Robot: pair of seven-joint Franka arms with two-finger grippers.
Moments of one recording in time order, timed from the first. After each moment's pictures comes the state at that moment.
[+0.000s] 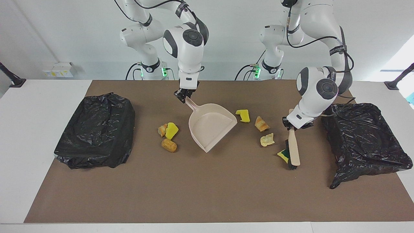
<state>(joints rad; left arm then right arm) -0.16 0.21 -0.02 -1.94 0.04 1.94 0.05 0.50 -0.03 0.09 -2.07 -0.11 1.90 -0.23</state>
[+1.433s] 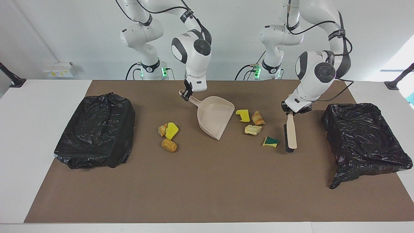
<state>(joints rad) -0.16 0.04 -0.01 -2.15 0.04 2.00 0.06 0.56 0.00 0.09 -2.18 -0.12 1.96 -0.38</state>
